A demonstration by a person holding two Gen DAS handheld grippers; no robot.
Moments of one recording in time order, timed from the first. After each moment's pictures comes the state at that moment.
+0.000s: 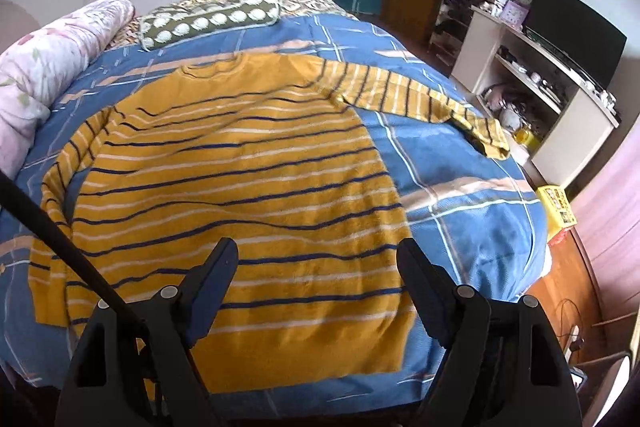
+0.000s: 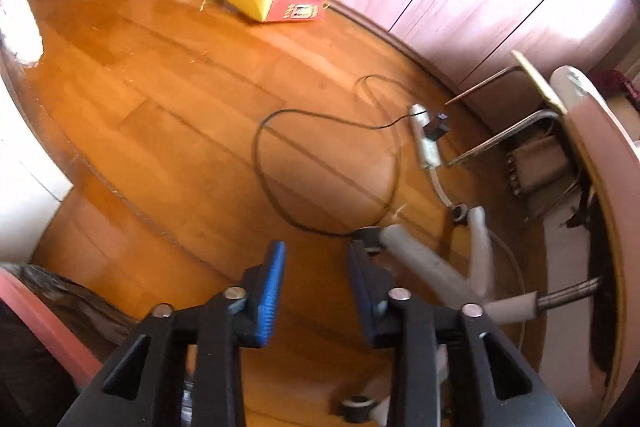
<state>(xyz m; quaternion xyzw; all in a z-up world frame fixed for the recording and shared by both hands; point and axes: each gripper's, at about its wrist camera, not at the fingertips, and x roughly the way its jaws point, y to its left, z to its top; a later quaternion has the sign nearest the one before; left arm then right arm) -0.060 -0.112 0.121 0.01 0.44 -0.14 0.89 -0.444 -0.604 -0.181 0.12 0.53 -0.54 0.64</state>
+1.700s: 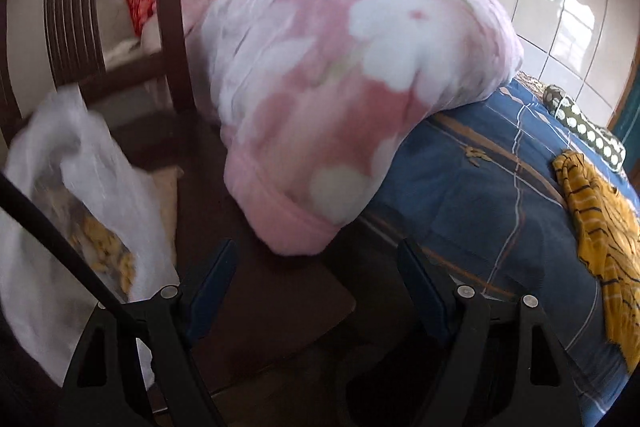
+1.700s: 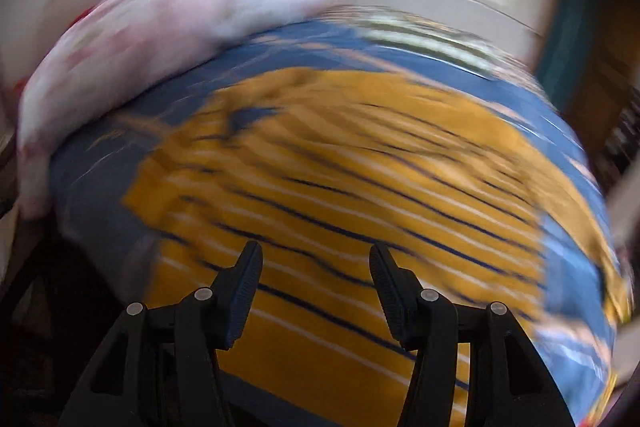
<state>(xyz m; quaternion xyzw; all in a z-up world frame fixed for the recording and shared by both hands) -0.320 0.415 0.058 -0.20 0.34 0.34 0.85 -0.044 0.018 0.095 -0.15 0.40 0.28 0.86</state>
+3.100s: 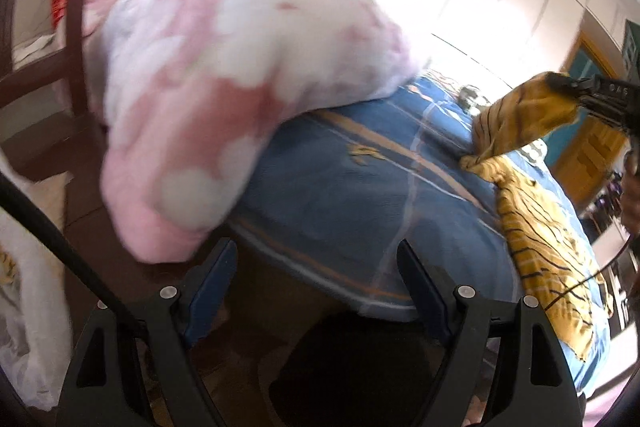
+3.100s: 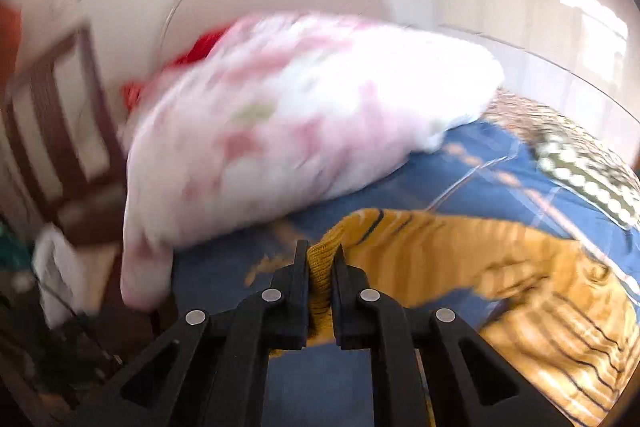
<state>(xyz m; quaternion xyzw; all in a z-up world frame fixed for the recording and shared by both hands) -0.270 0.370 0.068 -0.24 0.31 0.18 0.90 -0.007 0.166 0.213 -0.10 0.31 0.42 0.85</state>
